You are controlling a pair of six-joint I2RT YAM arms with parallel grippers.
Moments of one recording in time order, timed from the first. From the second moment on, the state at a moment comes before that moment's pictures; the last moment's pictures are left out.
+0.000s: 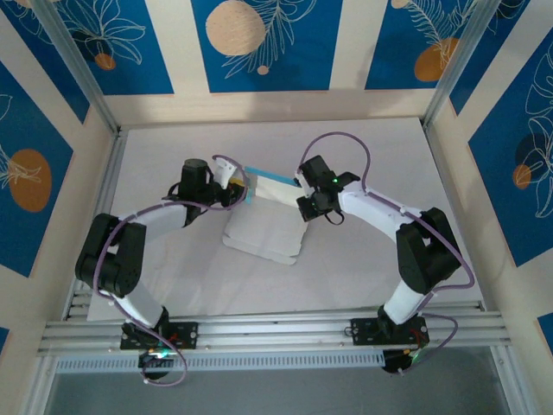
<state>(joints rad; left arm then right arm) -0.33 1.65 0.88 0.23 0.51 0.11 0.55 1.66 1.19 -0.68 0.02 0.10</state>
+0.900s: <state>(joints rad) -0.33 1.68 0.89 0.29 0.49 0.18 0.56 1.61 1.16 -0.67 0.02 0.04</state>
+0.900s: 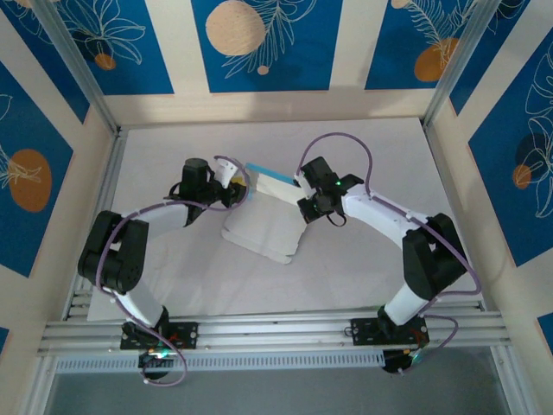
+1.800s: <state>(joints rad) -0.33 1.71 0.86 0.44 0.41 0.10 0.60 1.60 1.15 -0.66 0.05 0.04</state>
